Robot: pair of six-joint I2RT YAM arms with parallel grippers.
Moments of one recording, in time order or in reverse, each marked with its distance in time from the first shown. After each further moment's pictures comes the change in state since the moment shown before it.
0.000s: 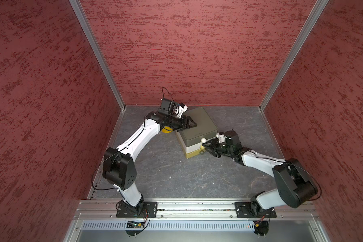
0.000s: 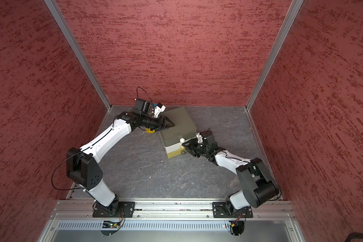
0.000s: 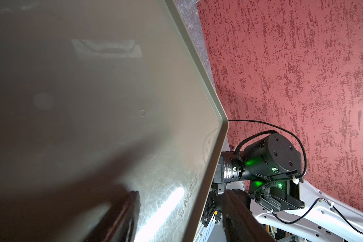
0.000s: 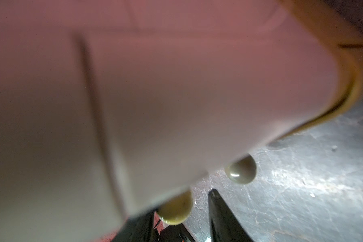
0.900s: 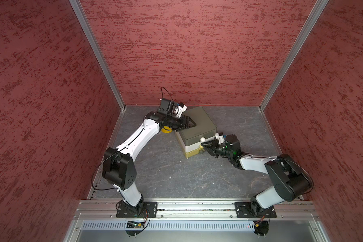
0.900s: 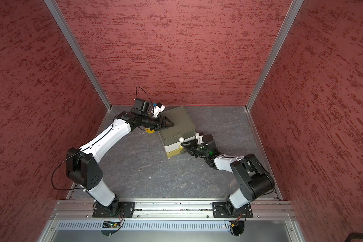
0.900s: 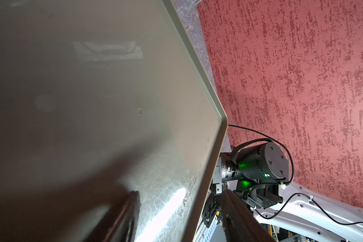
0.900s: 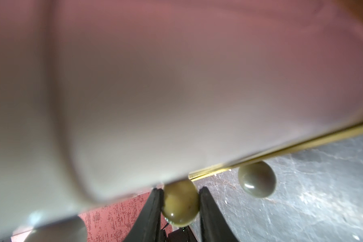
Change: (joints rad) left arm 0.009 0.000 -0.003 0.001 0.003 0.013; right arm 0.014 0.067 -0.130 0.399 0.003 0.091
